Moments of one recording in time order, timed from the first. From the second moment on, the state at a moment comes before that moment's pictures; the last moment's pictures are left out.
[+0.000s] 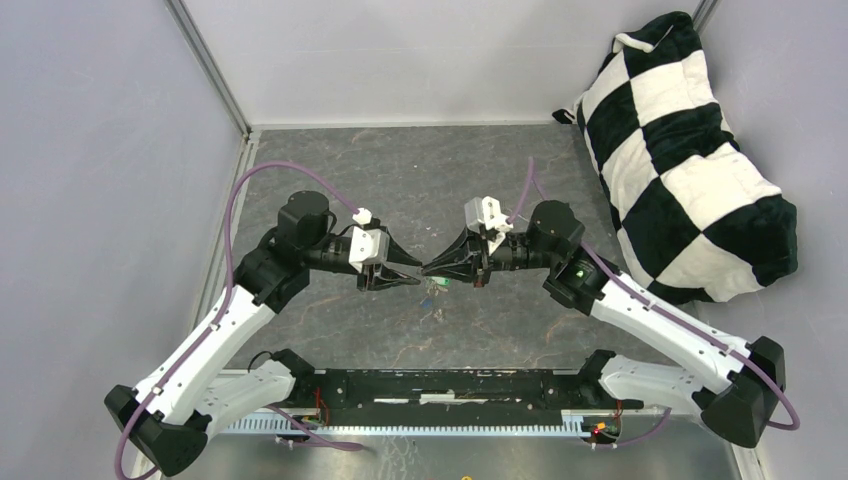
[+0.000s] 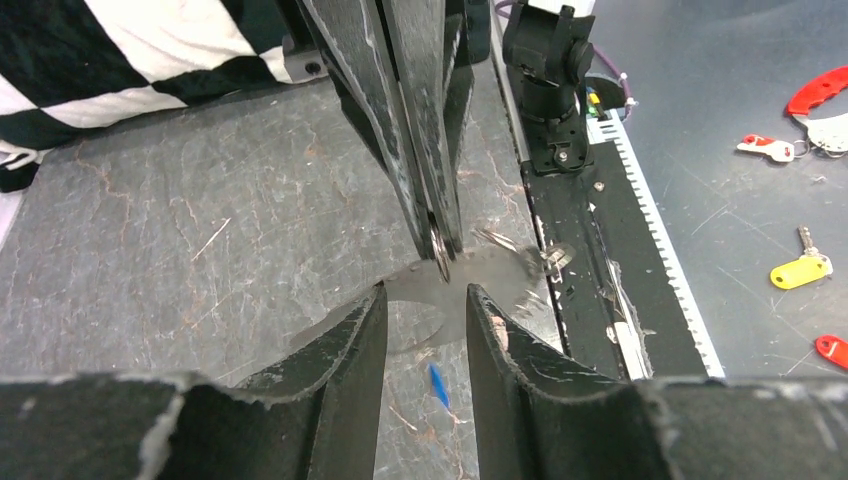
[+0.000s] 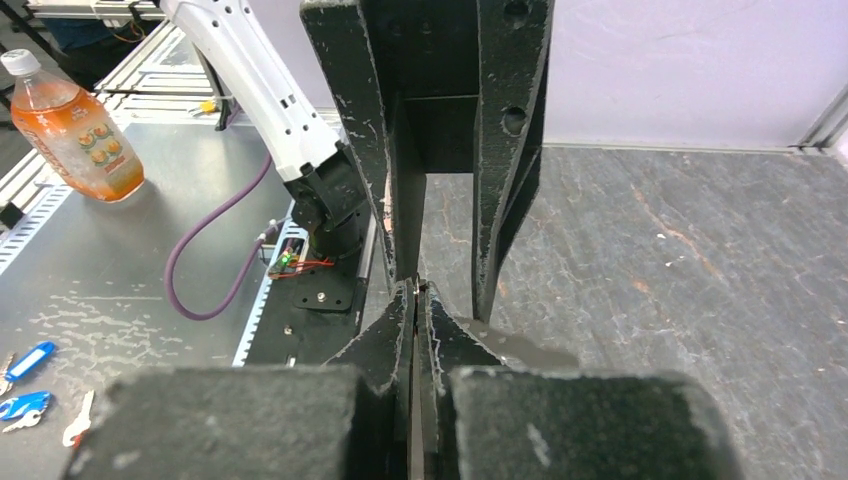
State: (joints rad) left arm -0.59 0.92 0.99 -0.43 1.00 0.51; right arm 0.82 1.05 0.90 0.18 -0.81 0.00
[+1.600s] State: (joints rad) left arm -0.59 0.92 0.99 -0.49 0.99 0.52; right arm 0.87 1.14 1.03 -0.05 -0.75 -0.09
